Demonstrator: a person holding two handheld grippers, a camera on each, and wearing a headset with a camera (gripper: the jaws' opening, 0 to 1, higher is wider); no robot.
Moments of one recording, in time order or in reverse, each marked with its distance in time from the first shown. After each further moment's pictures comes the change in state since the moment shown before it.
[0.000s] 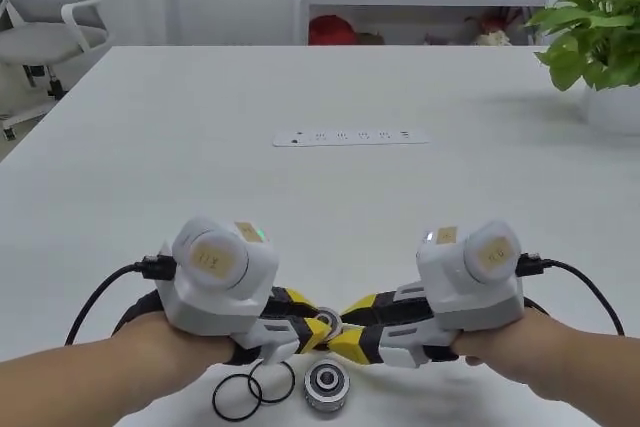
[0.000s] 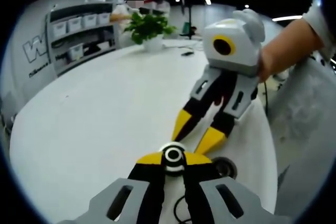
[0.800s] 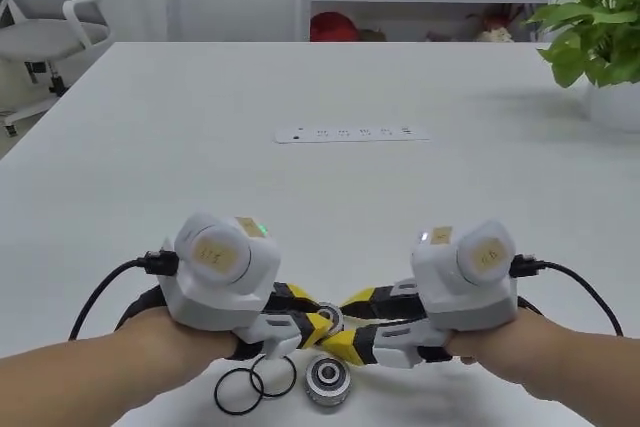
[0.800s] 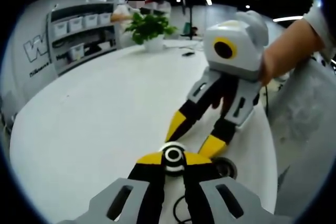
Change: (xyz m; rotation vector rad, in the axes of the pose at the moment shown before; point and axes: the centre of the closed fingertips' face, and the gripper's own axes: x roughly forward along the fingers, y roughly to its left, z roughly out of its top) left arm -0.001 0.000 0.000 -0.004 -0.003 0.006; right arm 0.009 -0.001 0.004 -0.007 -0.018 -0.026
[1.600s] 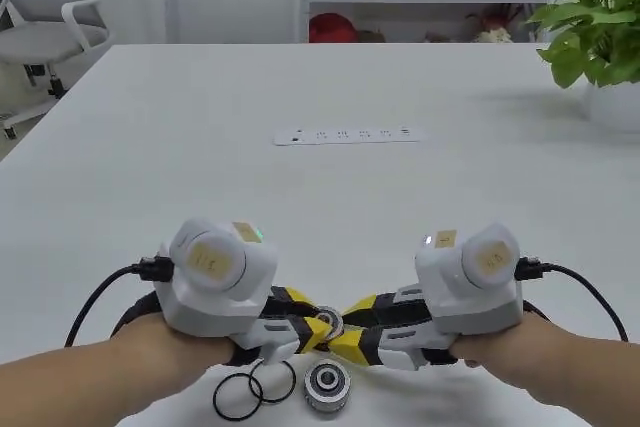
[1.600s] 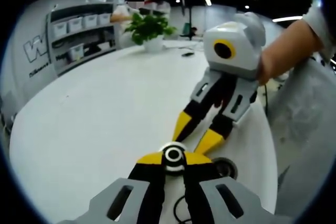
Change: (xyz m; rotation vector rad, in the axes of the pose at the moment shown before) left arm 0.001 0.000 -0.001 0.000 -0.003 -0.005; right arm -0.007 -0.001 -0.008 -0.001 0.018 0.012
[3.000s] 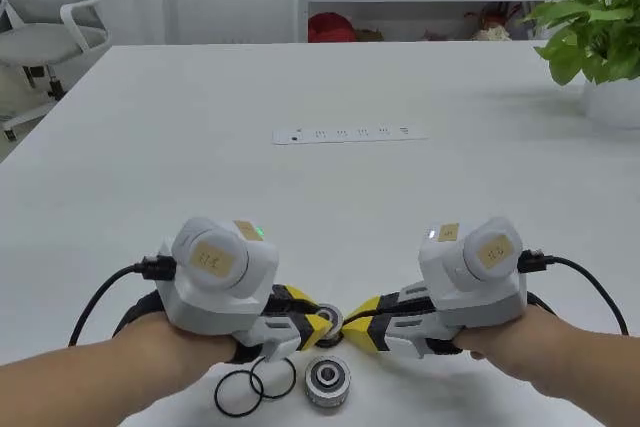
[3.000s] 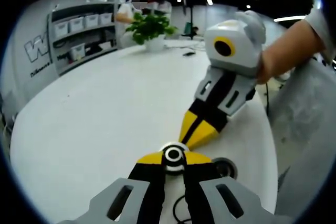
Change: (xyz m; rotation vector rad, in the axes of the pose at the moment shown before) left arm -0.001 0.000 0.000 0.000 0.003 0.013; right arm -0.004 -0.006 -0.003 0.000 0.021 -0.028
